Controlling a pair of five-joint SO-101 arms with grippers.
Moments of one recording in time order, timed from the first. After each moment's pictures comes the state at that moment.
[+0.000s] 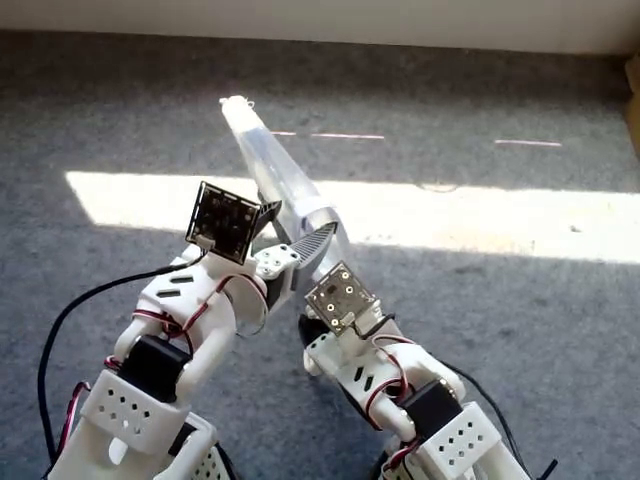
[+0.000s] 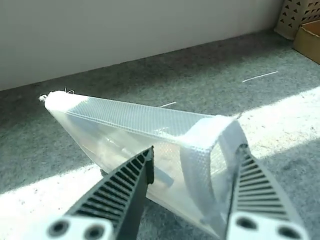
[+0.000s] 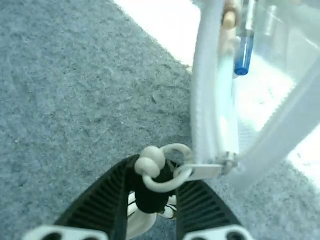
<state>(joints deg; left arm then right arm) 22.0 -67.3 59.6 37.6 7.3 -39.3 -83.7 84.7 44.4 11.4</state>
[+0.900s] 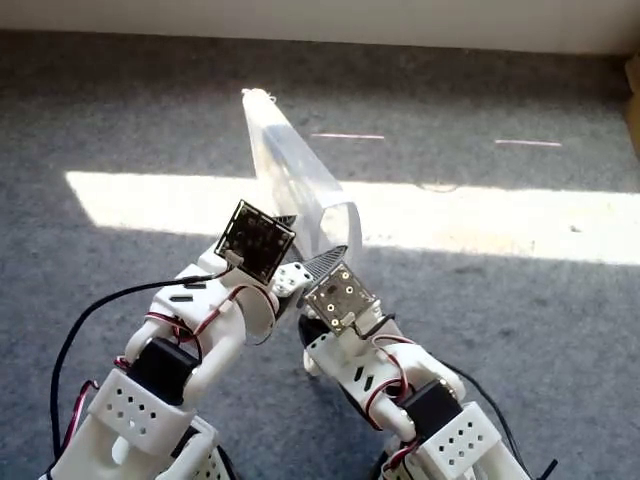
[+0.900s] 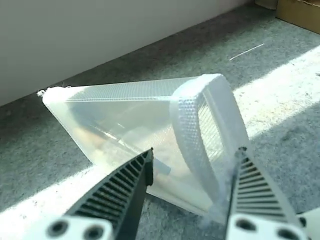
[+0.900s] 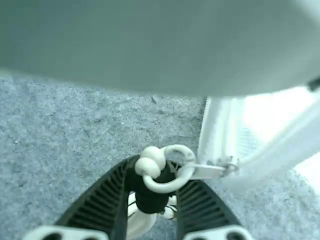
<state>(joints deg) 24.9 -67.3 62.1 38.2 -0.9 -39.3 -83.7 84.7 44.4 11.4</state>
